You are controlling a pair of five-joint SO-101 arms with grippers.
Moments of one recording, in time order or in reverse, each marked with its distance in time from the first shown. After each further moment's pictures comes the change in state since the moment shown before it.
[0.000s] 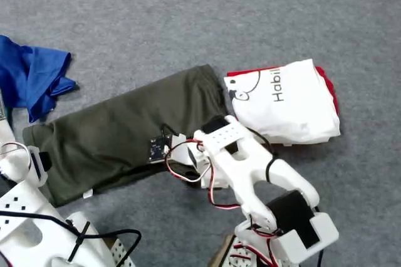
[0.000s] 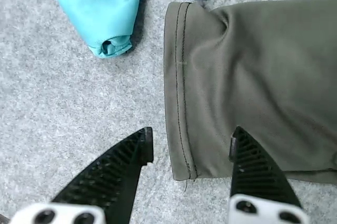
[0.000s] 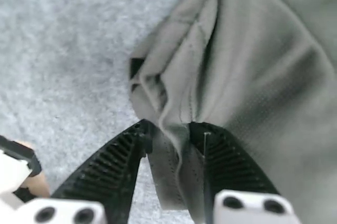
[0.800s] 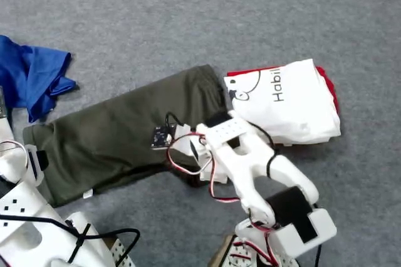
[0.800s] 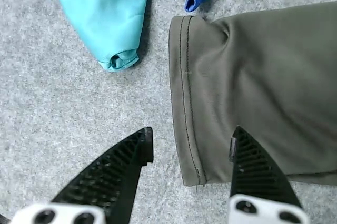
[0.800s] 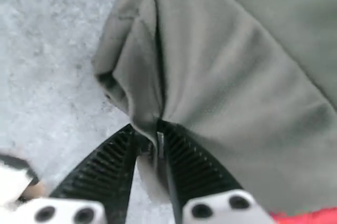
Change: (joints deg) left arm 0.0 0.0 -2.5 0.0 -3.3; right arm 2.1 0.6 -4.1 3.6 -5.2
